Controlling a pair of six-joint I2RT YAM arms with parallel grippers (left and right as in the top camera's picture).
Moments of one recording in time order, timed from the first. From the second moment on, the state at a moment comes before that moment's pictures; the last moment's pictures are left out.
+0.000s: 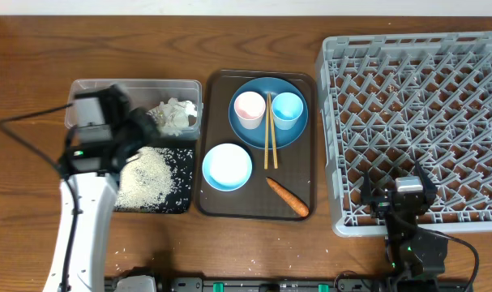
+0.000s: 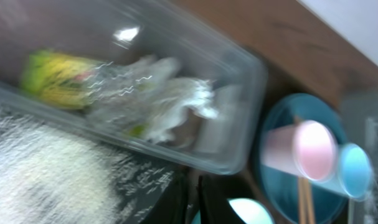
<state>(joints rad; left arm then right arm) 0.07 1.26 0.98 -0.56 0.24 -0.44 0.06 0.01 0.01 -0.07 0.02 -0.17</state>
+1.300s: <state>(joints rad) -0.58 1.39 0.98 -0.56 0.36 -0.42 0.06 0.01 0.01 -0.07 0.02 -0.17</state>
